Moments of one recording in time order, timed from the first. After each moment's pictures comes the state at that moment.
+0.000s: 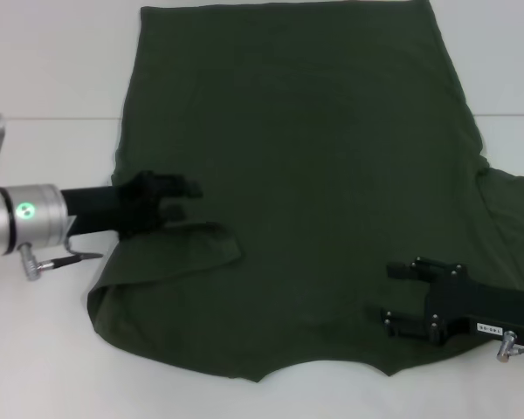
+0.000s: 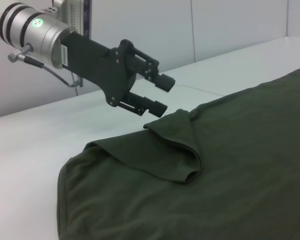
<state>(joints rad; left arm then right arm) -0.69 -2.05 0.54 0.52 2.16 1.25 -2.52 0.49 2.10 -0.67 -0.47 -2.00 -1.37 1.07</state>
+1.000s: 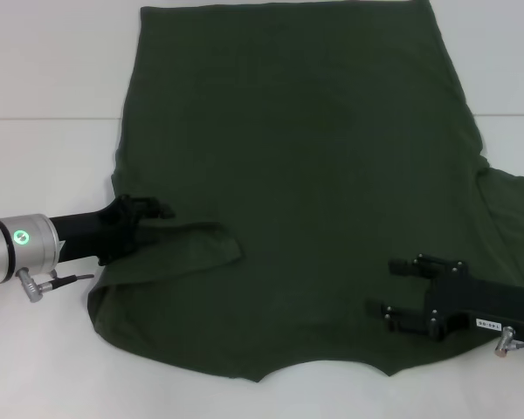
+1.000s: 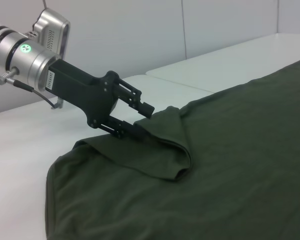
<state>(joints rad) -0.64 -2.08 0.52 0.49 2.19 1.07 -2.59 0.49 2.10 -0.67 -0.46 -1.99 -1.34 1.08</state>
